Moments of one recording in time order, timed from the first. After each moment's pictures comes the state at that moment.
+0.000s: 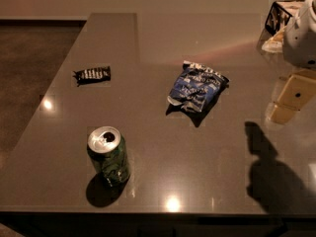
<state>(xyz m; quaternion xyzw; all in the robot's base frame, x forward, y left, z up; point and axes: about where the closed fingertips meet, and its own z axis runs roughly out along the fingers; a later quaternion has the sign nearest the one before) 0.438 -0.217 0.977 -0.60 0.78 -0.03 0.16</state>
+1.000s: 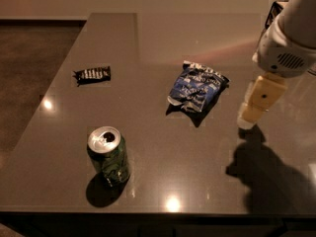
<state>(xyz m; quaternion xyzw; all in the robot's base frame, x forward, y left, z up) 0.463 -0.203 0.944 -0.53 0.83 -0.02 0.14</state>
